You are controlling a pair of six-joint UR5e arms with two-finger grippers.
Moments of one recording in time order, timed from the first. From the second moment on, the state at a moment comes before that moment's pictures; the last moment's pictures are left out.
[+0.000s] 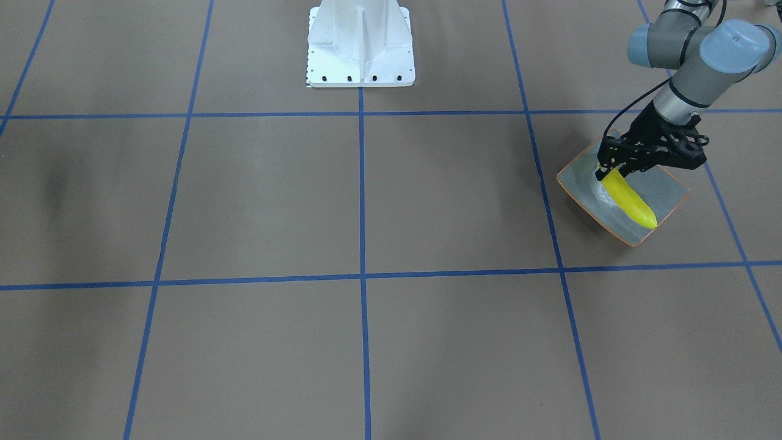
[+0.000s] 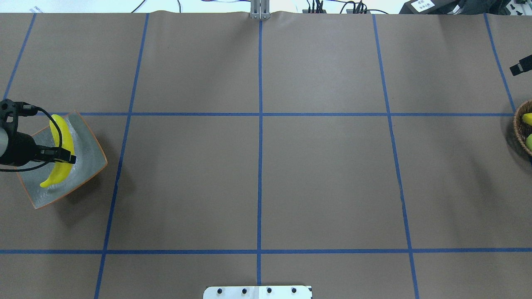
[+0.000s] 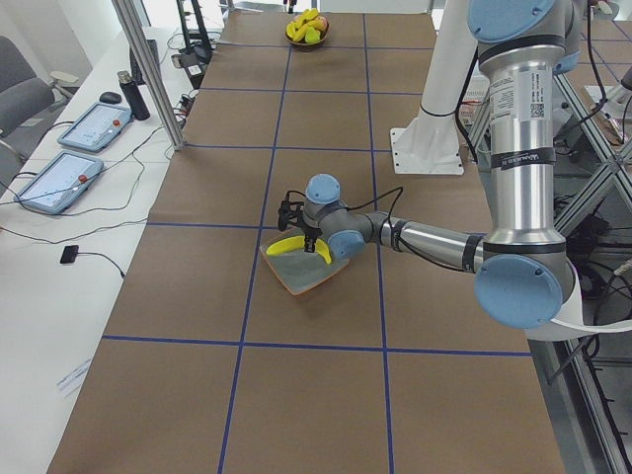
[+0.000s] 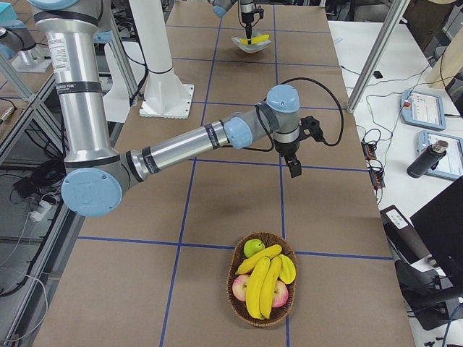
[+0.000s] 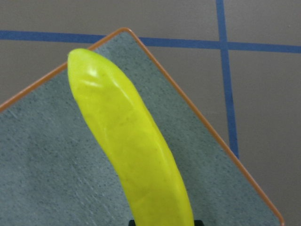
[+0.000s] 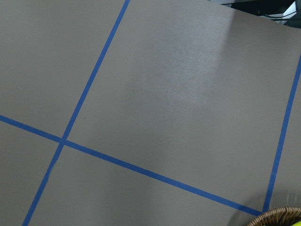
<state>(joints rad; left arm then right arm) -0.86 -1.47 -1.78 -2.34 -2.10 -0.96 1.38 -1.45 1.85 -1.47 2.29 0.14</state>
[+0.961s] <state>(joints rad) -1.08 -1.47 -1.81 -2.34 -2.24 -0.76 1.42 -1.50 1.79 -1.47 2.28 -0.01</state>
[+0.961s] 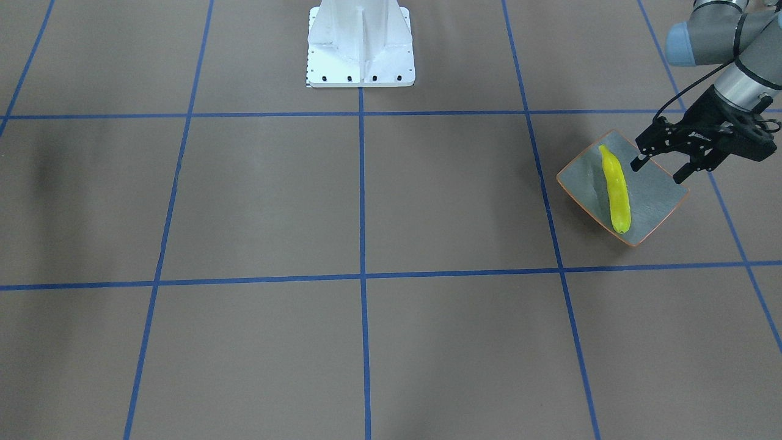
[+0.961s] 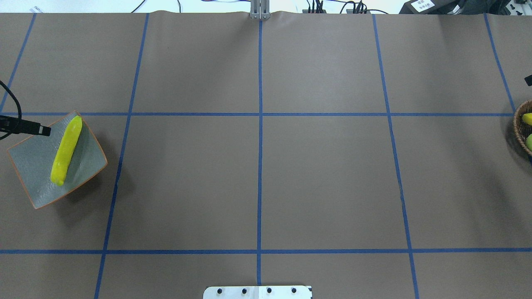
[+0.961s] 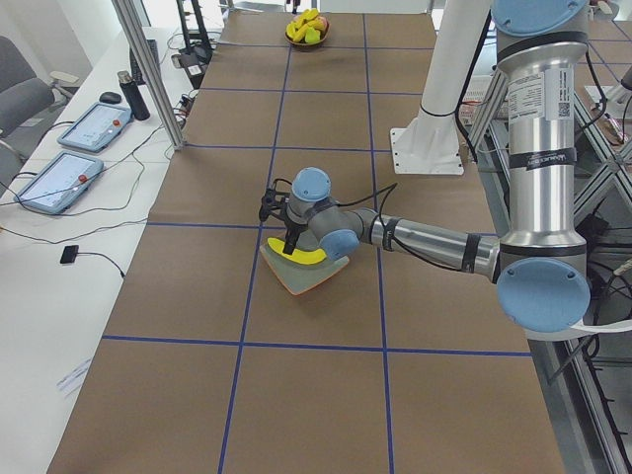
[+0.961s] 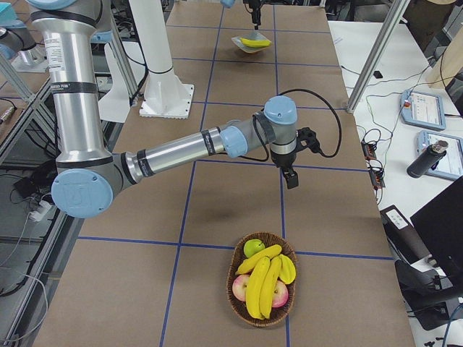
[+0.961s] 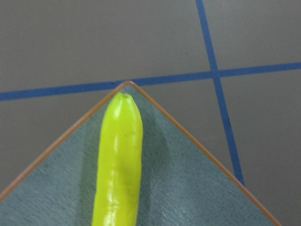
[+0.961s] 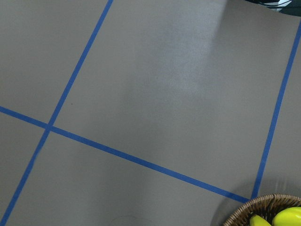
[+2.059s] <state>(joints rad) -1.10 -1.48 -1.83 -2.34 -2.26 -0.74 1.56 -1.62 1.49 -1.23 2.14 -0.58</state>
